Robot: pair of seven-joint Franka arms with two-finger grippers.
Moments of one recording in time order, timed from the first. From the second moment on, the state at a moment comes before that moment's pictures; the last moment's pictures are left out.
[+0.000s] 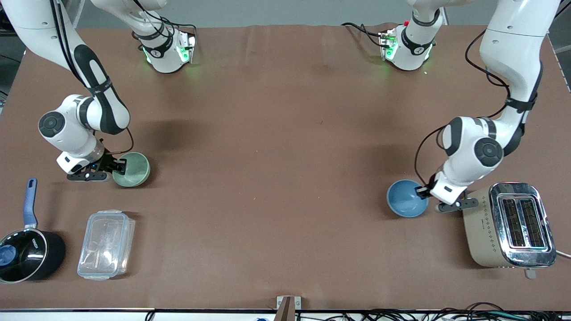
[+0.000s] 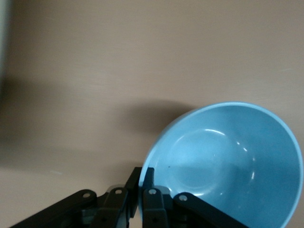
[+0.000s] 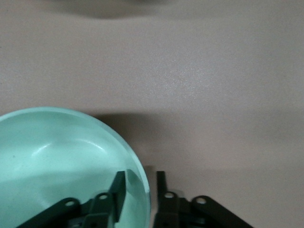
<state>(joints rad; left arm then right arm) 0.07 0.50 -0.21 -1.96 0.10 2.57 -0.40 0.00 0.36 -0.19 -2.31 0.03 2.75 -0.23</state>
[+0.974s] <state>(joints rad) -0.42 0.76 -0.35 -1.63 0.10 2.57 -1.18 0.06 0.18 -0.07 -1.80 0.08 1.78 0.02</state>
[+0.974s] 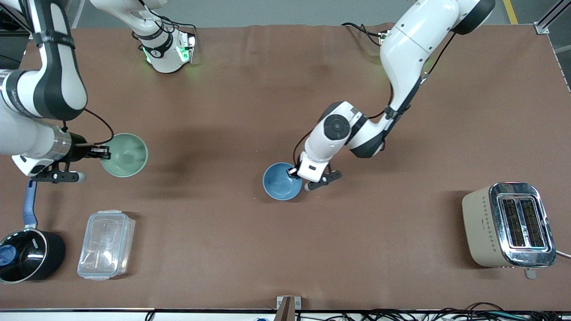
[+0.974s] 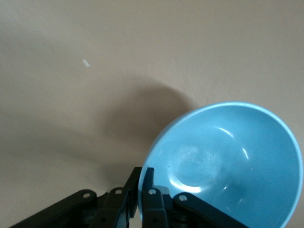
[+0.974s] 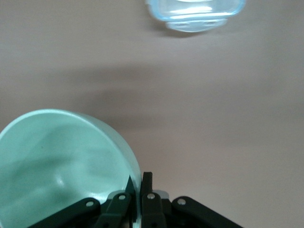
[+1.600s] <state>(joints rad) -0.46 0.76 -0.25 -1.51 0.17 2.48 -1.22 0.12 0.26 0.19 -1.77 0.14 1.89 0.40</state>
